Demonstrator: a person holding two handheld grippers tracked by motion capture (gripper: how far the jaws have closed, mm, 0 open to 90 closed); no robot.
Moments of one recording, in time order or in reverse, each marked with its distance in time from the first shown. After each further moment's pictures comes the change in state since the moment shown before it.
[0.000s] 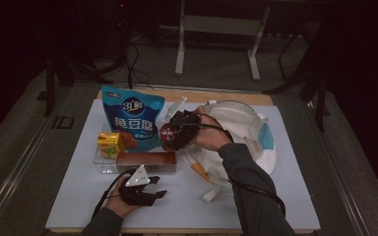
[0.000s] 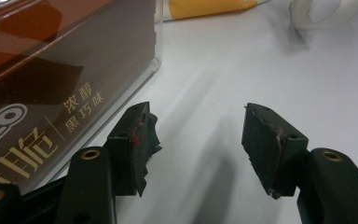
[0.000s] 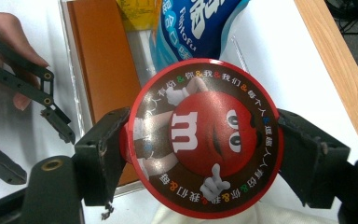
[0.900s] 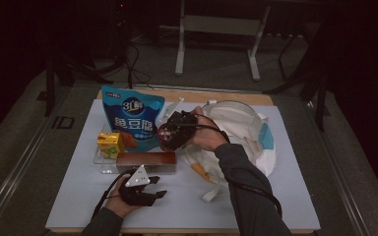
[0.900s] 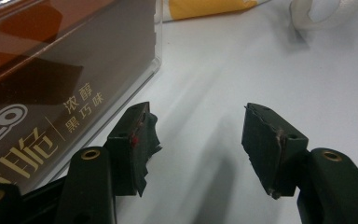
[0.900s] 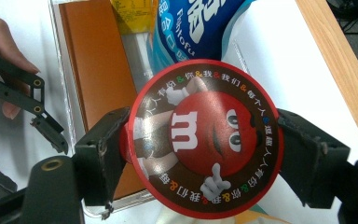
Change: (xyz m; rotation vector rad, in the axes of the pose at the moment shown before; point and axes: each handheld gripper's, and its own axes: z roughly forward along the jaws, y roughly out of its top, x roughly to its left) left arm 0.000 0.000 0.000 0.001 0.002 0.004; right arm 0.000 0.002 0.011 -0.004 0.000 0.010
